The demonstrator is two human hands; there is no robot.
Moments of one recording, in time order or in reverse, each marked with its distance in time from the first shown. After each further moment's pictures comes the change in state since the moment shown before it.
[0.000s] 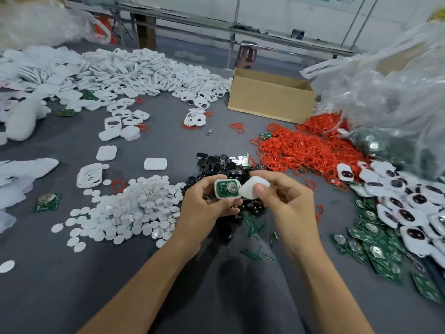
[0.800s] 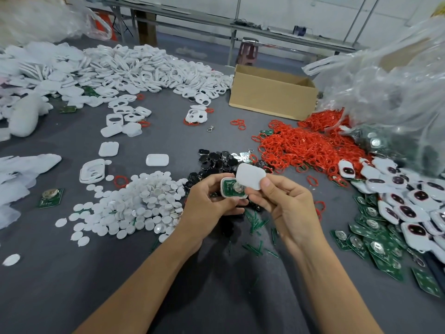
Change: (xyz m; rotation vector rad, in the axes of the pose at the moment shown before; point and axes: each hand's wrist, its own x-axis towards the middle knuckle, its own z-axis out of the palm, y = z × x) left_hand 0.000 -0.003 -0.002 0.005 -0.095 0.006; right_hand 0.001 0.002 0.002 0.478 0.035 0.349
